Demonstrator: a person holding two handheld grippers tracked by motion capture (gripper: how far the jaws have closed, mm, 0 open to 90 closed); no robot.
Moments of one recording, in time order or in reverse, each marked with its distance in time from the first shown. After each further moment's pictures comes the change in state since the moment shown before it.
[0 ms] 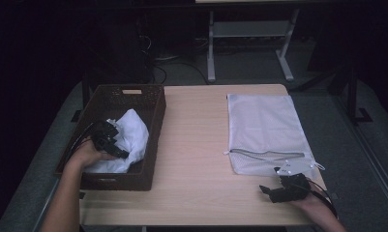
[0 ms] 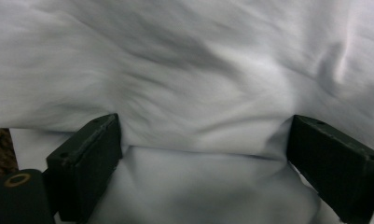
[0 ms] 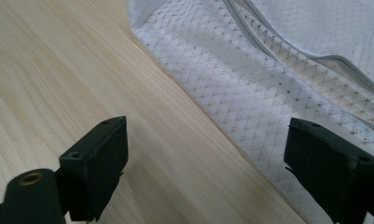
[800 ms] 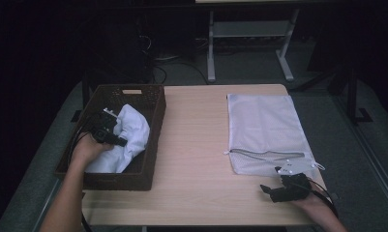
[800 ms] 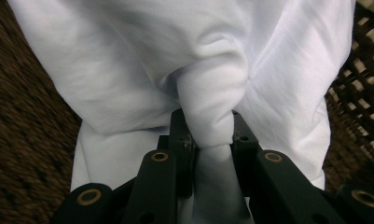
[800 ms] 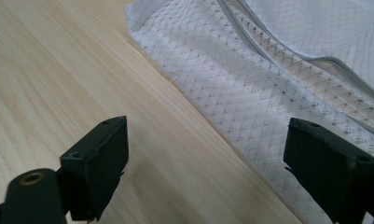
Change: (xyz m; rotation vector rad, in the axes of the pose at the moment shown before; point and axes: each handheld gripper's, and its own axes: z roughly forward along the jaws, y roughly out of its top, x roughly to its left) left arm -0.009 0.023 -0.036 -0.059 0.019 -0.081; right arm -0.001 0.000 -0.003 -0.006 -0.005 0.011
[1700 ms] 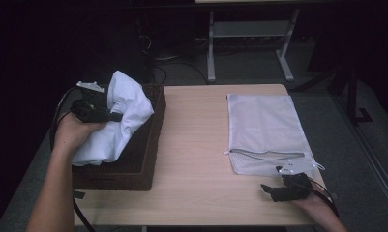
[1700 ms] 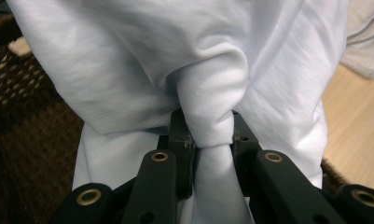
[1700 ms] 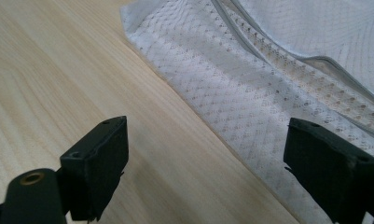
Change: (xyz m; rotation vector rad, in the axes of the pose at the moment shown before) left arm -0.028 0.037 -0.103 -0.276 -0.032 0.057; right arm -0.002 0.000 -0.001 -0.004 -0.007 0.005
